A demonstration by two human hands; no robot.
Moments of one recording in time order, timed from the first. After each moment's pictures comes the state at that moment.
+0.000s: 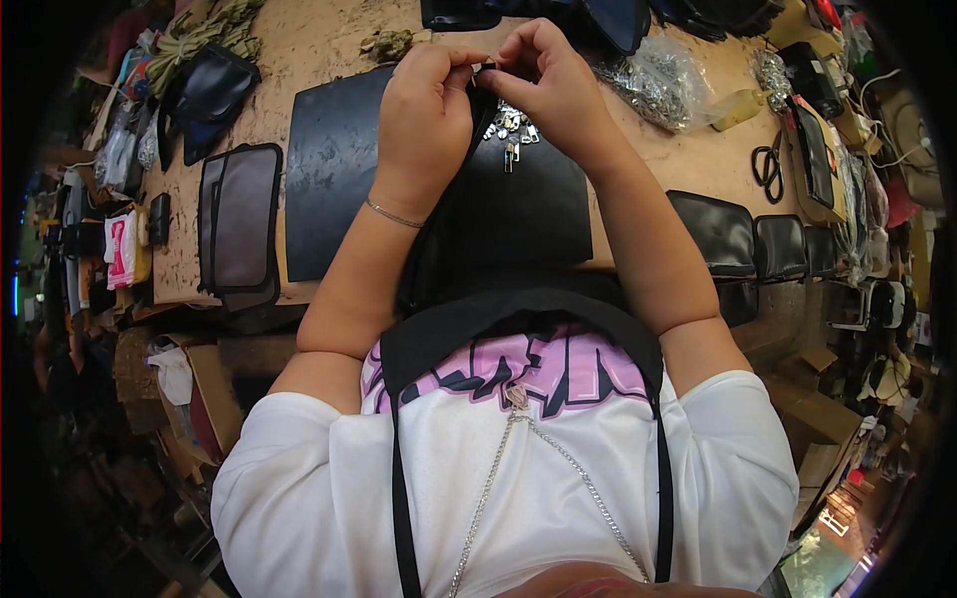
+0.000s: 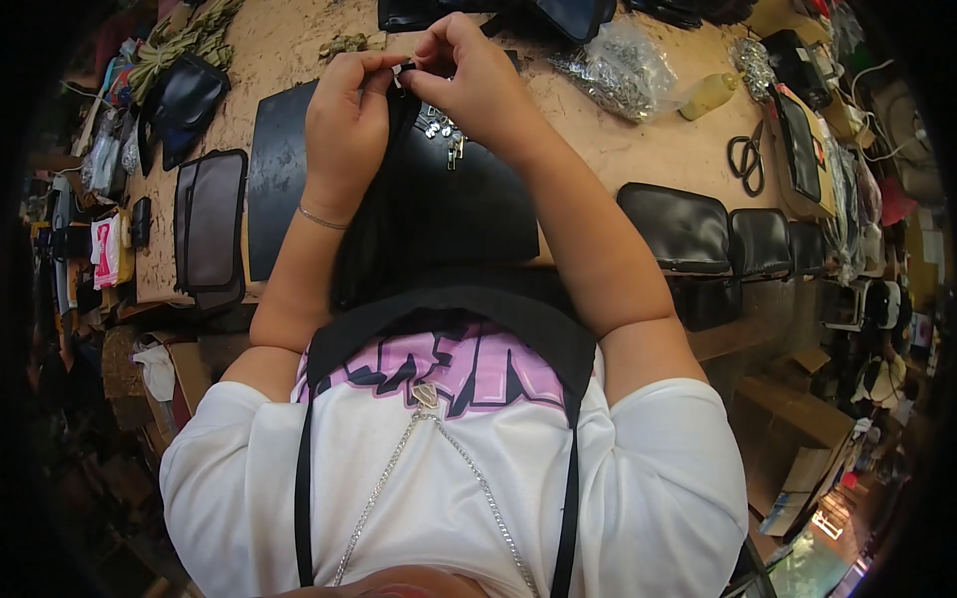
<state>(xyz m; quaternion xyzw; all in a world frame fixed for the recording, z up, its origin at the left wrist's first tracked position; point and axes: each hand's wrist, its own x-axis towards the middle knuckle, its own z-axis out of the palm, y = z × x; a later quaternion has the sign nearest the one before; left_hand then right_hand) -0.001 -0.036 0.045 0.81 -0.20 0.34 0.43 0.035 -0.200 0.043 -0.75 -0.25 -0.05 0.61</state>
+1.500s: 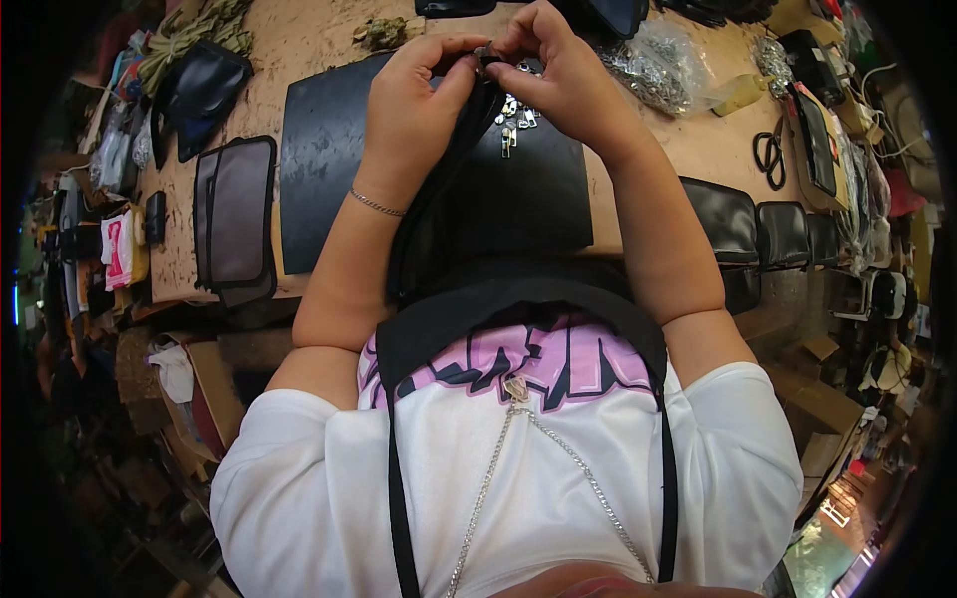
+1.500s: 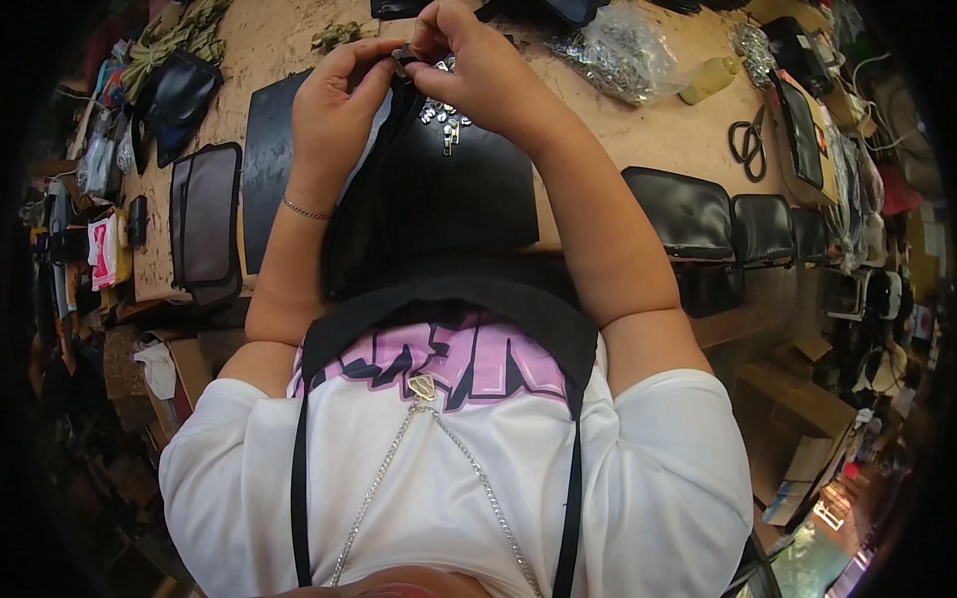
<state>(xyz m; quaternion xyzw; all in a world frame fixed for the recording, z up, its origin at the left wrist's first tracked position) -0.001 -0.029 0.038 0.78 -0.19 0.19 0.57 0.028 -0.212 0.054 -0.77 -0.31 -0.04 0.56</state>
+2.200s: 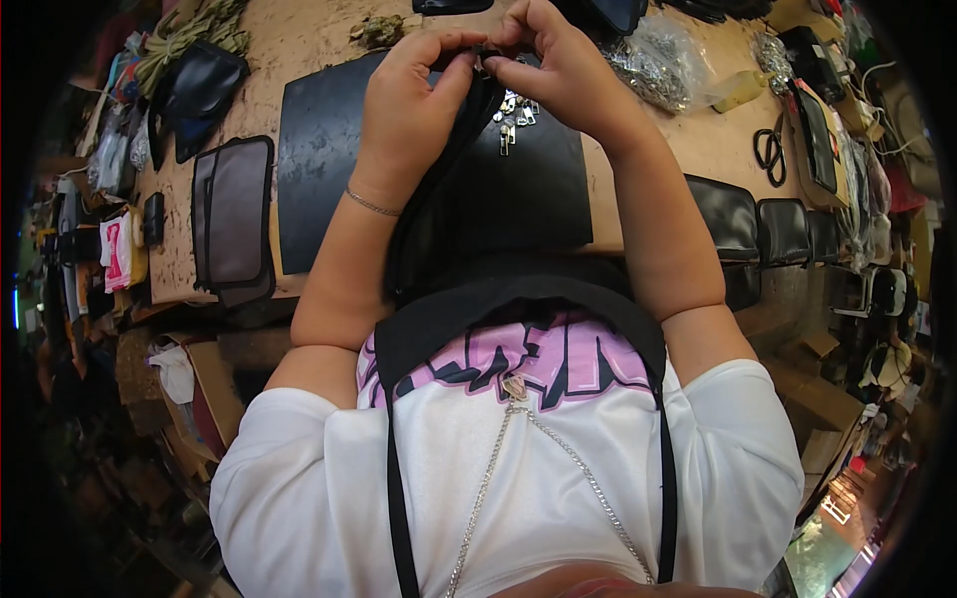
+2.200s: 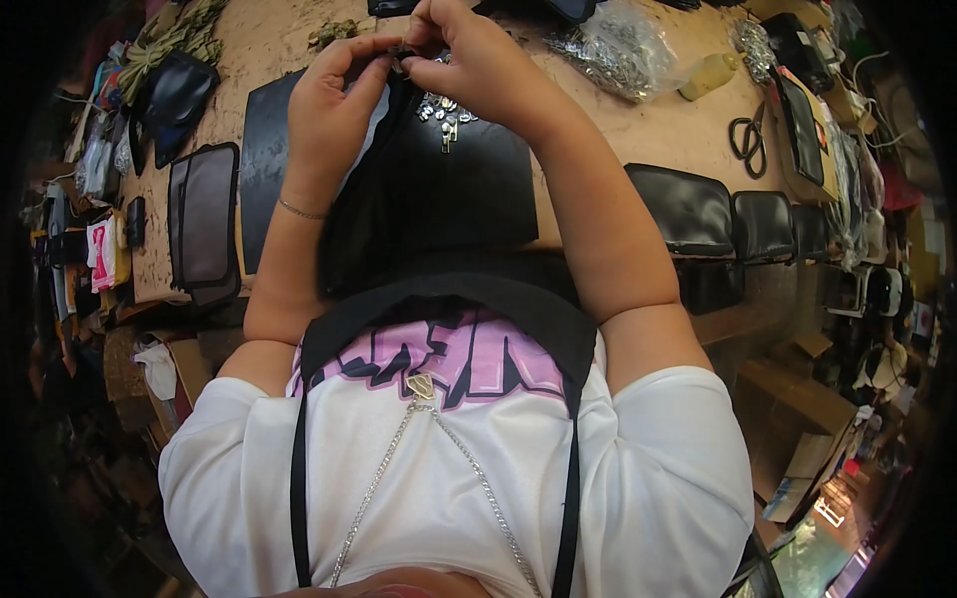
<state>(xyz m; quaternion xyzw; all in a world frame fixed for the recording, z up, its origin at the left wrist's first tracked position) -0.001 -0.029 0.042 0.79 -0.20 0.20 0.54 0.033 -0.214 0.064 -0.77 -0.33 -0.03 0.55</state>
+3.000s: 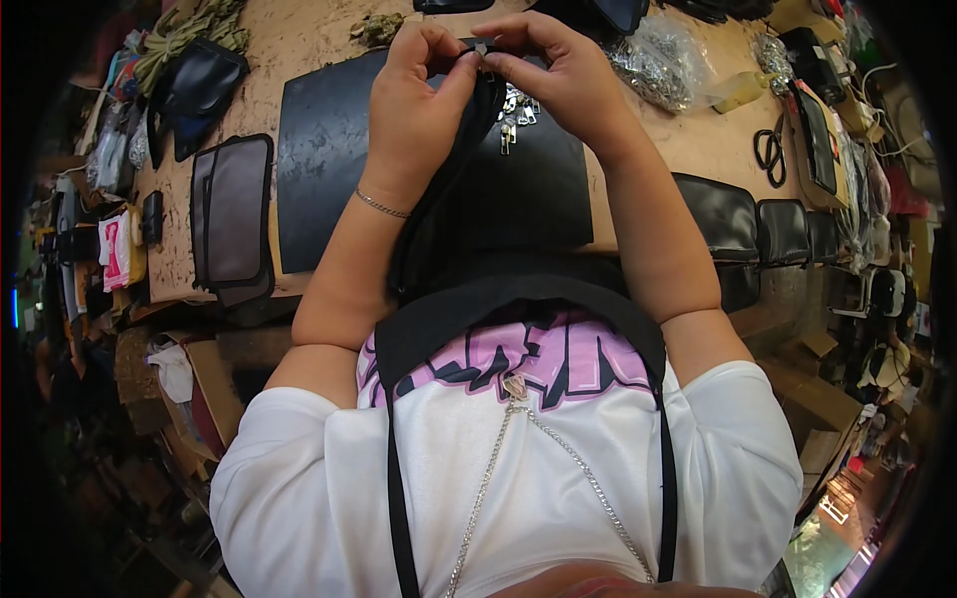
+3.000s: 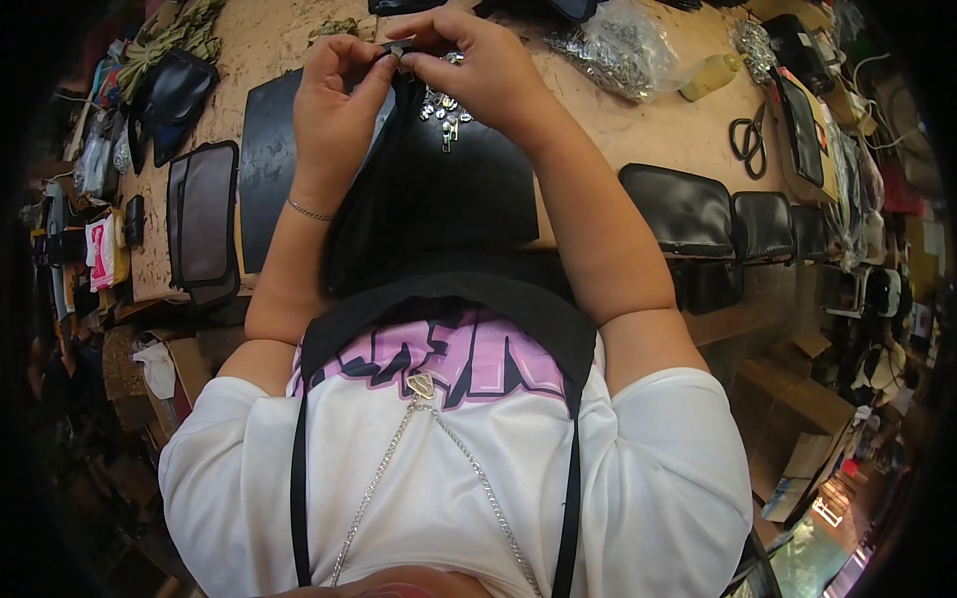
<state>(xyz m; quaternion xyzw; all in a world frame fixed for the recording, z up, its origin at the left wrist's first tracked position) -0.001 -0.035 0.027 0.73 -0.19 0.23 0.62 0.030 -0.212 0.047 -0.74 -0.30 -0.05 0.60</state>
